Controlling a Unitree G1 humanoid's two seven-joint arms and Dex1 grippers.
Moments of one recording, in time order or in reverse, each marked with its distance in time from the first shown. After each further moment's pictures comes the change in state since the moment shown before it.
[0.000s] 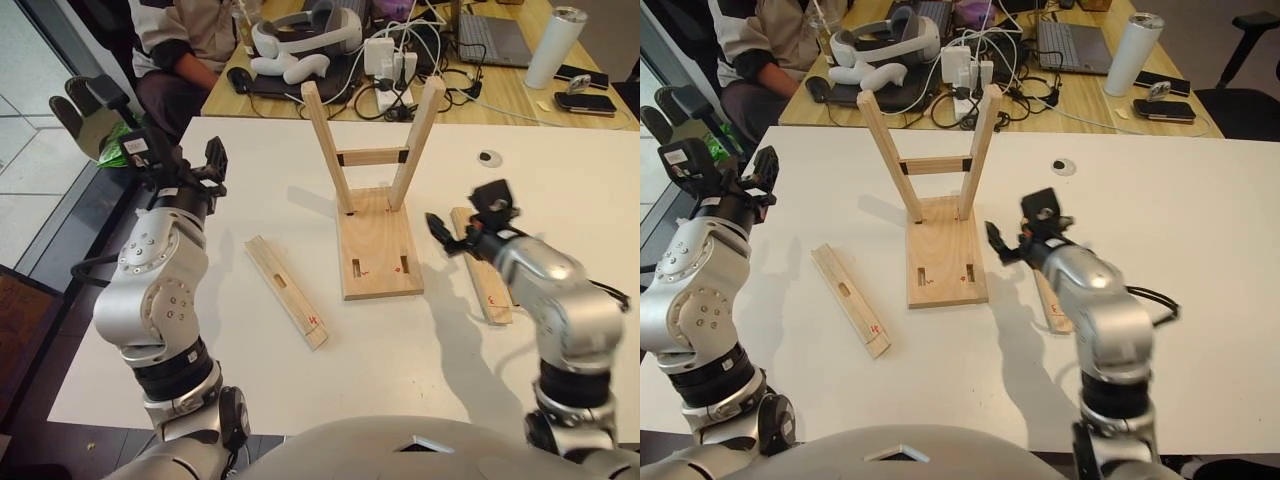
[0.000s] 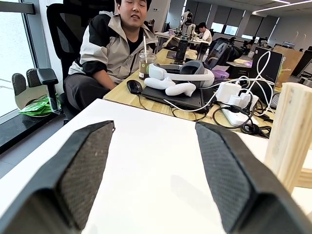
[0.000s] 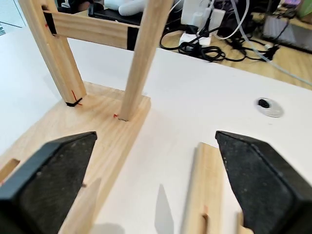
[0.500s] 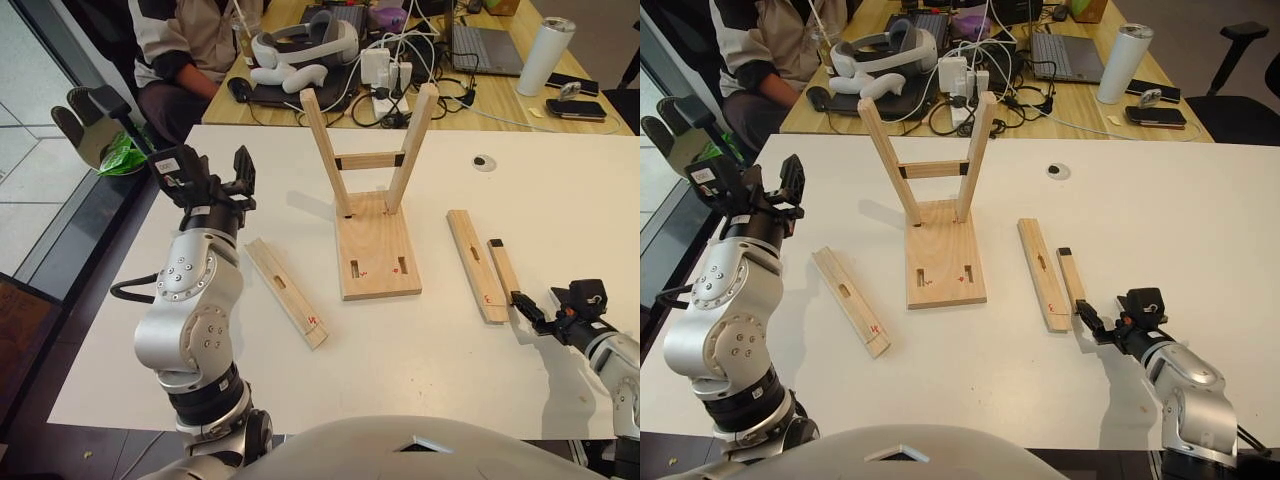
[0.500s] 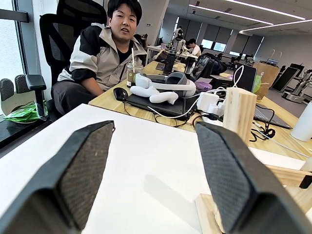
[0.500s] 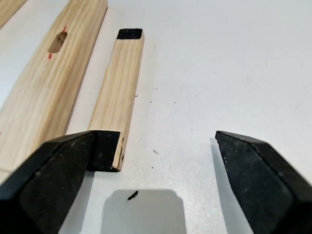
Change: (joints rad) left arm 0.065 -0.098 -0.119 -0.082 0.073 -0.072 0.026; right arm 0.312 -0.089 -0.250 0.568 0.081 -0.498 0.255
